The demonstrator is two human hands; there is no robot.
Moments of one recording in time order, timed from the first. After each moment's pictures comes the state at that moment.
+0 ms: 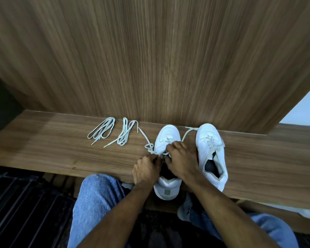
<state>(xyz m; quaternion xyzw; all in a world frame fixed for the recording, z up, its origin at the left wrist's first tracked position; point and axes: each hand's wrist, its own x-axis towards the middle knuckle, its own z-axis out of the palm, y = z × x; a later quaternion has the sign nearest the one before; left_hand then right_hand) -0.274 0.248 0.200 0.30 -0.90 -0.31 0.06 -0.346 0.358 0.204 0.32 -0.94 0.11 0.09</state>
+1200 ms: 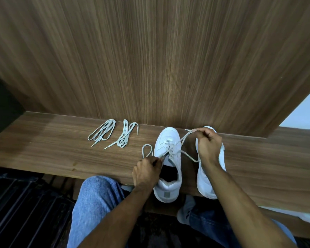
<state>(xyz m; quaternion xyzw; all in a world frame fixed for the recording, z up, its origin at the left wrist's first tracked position) -0.272 0.248 0.202 0.28 -0.91 -0.30 0.07 -0.371 0.388 0.265 -0.01 -0.74 0.67 0.10</state>
